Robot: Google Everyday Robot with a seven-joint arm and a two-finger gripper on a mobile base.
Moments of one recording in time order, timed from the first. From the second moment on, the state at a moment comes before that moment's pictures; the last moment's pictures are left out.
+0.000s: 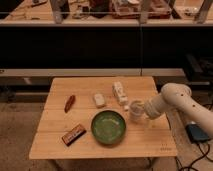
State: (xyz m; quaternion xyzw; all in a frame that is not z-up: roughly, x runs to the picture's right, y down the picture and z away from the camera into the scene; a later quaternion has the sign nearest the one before) arm 0.195 0.156 0.789 -0.26 -0.24 -0.09 0.93
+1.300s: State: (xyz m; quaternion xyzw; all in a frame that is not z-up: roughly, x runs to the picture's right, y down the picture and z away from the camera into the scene) arm 0.189 0.089 0.686 -0.25 -0.28 0.01 0.93
